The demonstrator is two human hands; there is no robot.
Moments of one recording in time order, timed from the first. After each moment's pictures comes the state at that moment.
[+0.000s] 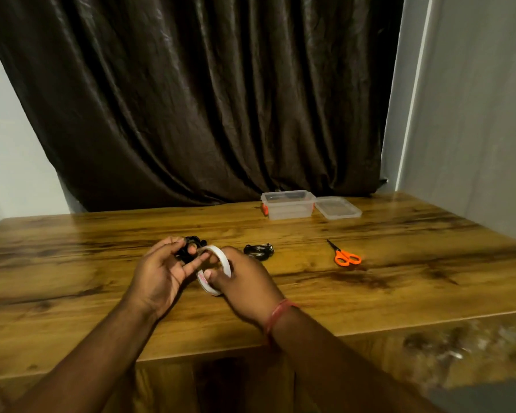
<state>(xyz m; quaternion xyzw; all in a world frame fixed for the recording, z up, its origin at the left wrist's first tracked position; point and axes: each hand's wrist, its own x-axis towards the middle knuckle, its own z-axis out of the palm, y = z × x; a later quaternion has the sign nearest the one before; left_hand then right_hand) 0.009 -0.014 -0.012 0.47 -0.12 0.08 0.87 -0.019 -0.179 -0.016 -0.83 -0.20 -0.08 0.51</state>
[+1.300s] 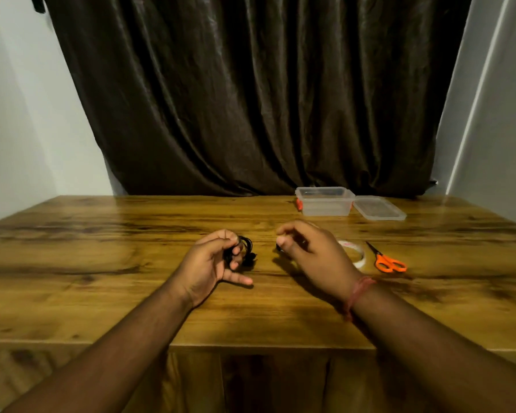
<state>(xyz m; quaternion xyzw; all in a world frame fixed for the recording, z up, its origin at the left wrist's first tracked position) 0.003 -0.019 -0.009 0.58 -0.14 -0.03 0.80 0.013 -0.242 0.001 -0.84 -0.27 -0.21 0.42</state>
